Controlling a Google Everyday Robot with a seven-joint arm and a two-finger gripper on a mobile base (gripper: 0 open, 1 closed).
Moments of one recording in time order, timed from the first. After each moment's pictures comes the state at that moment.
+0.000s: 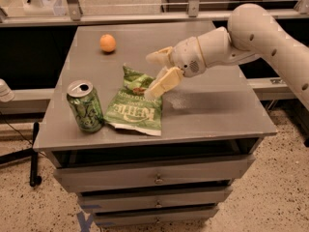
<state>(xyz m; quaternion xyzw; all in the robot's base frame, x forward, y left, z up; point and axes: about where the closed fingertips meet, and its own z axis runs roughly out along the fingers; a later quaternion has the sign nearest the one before) 0.587 0.004 0.887 -0.59 0.61 0.36 0.39</state>
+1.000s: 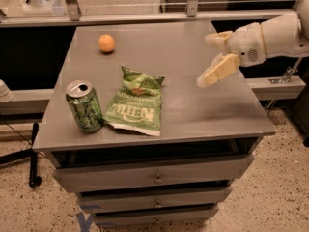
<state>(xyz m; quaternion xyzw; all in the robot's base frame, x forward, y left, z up) 0.604 -0.129 0.919 -0.54 0.67 0.28 0.43</state>
